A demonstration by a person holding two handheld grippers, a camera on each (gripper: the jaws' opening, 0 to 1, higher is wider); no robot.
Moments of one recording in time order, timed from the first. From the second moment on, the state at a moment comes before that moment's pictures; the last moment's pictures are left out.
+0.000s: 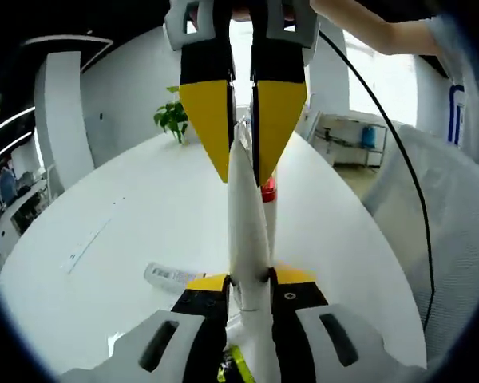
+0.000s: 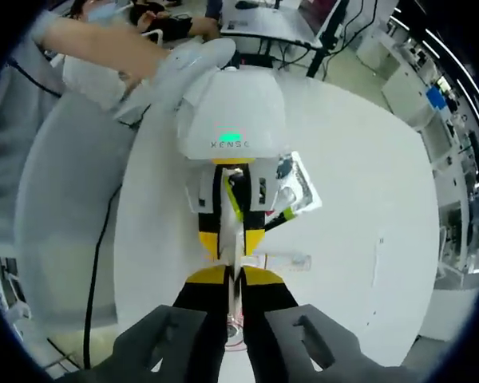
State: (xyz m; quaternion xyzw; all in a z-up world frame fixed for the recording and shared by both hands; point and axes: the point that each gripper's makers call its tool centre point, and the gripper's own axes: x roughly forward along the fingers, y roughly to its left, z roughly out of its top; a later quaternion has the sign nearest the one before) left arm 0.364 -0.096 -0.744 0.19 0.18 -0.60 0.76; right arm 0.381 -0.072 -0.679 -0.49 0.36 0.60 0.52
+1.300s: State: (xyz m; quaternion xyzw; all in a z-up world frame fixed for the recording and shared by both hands) left arm 0.369 -0.099 -0.736 0.17 0.19 -0.60 0.76; right arm 0.379 -0.075 -0.675 -0.50 0.35 0.60 0.52
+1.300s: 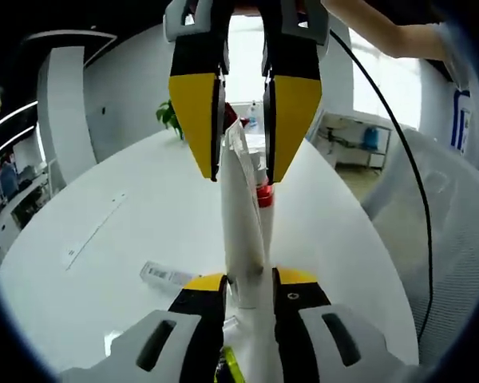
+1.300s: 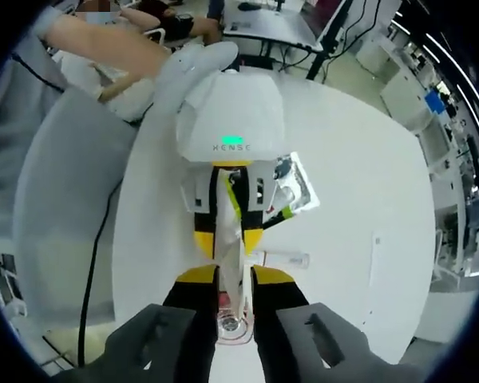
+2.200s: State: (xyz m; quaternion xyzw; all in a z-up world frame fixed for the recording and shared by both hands) left arm 0.373 -0.061 -0.719 0.17 0.20 -0.57 0.78; right arm 0.375 -0.081 -0.655 -0.48 0.30 0.56 0.60
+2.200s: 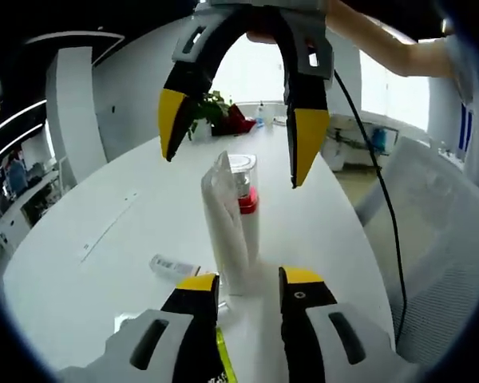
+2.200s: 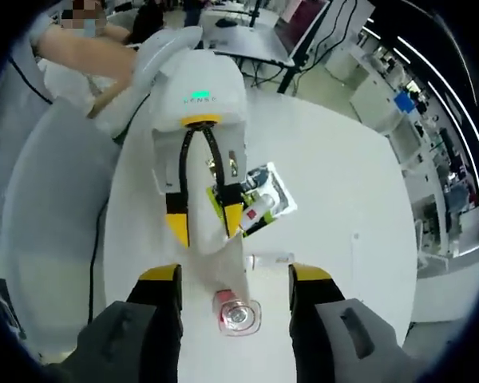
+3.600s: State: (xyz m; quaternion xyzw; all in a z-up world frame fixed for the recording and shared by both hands) left arm 0.324 0.006 -0.679 0.11 0.17 -0.46 0.87; right arm 0.321 -0.120 -0.651 -0.41 0.27 0.50 0.71
